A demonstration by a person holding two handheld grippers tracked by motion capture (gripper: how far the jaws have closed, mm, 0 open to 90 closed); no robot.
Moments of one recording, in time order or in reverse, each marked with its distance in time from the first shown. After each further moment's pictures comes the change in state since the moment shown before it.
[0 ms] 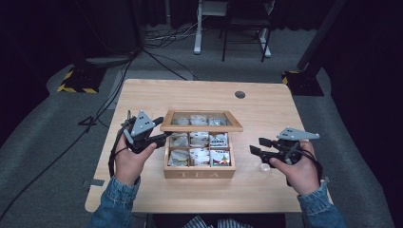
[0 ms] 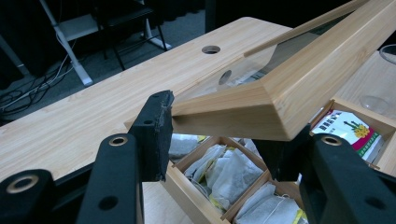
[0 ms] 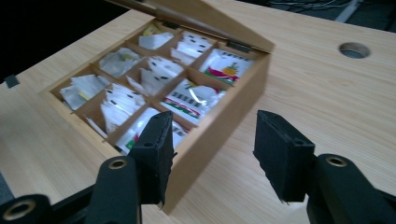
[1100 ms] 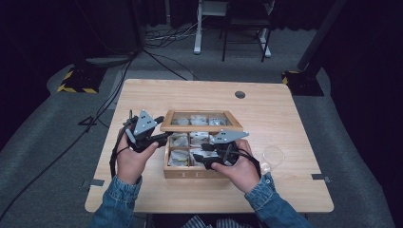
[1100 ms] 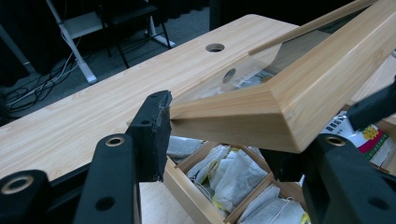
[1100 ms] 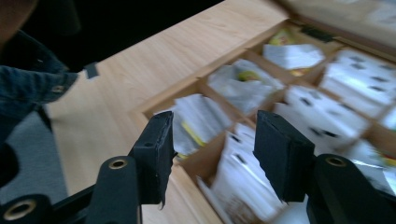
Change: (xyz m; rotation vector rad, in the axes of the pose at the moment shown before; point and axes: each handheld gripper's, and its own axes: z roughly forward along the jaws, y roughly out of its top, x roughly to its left) left arm -0.001 0.001 0.005 0.012 0.016 0.002; right arm 0.099 0.025 0.109 0.042 0.256 -0.126
